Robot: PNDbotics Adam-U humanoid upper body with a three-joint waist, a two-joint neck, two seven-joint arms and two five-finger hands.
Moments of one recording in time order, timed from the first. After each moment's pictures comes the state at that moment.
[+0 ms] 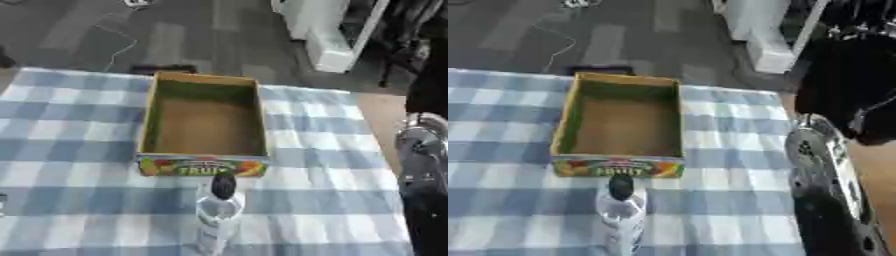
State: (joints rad) left arm -0.33 0.59 -0.14 -1.98 -0.17 -0.56 0.68; right arm -0.51 -0.23 0.04 -1.98 -0.76 -0.74 0.16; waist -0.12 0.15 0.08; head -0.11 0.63
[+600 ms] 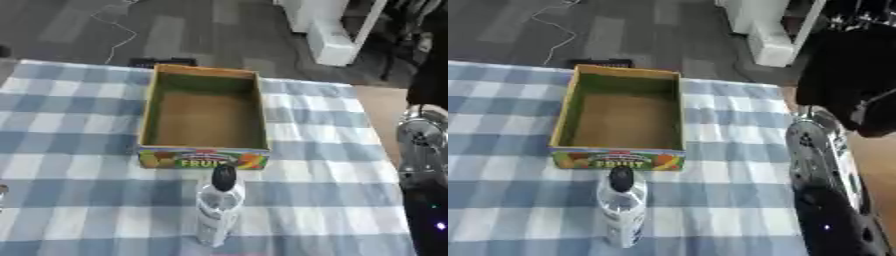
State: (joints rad) left arm -0.33 0.59 -0.14 -1.98 -0.17 -0.55 0.69; right arm -0.51 -0.23 0.04 -1.98 -0.76 -0.74 0.16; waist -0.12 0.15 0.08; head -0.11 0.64
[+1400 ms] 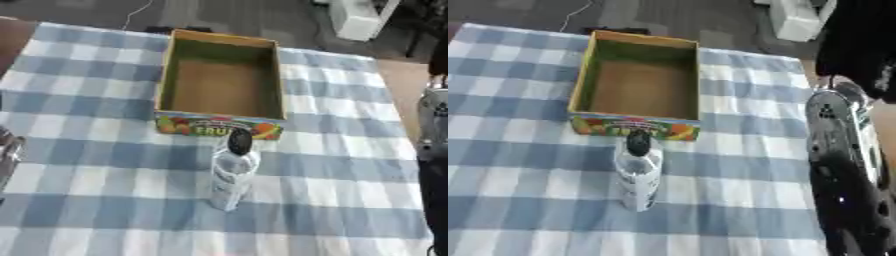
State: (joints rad) left arm -0.34 0.59 -0.13 -1.98 -0.17 -0.54 0.69; right arm -0.48 -0.25 0.05 -1.98 -0.71 -0.56 0.19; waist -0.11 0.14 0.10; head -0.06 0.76
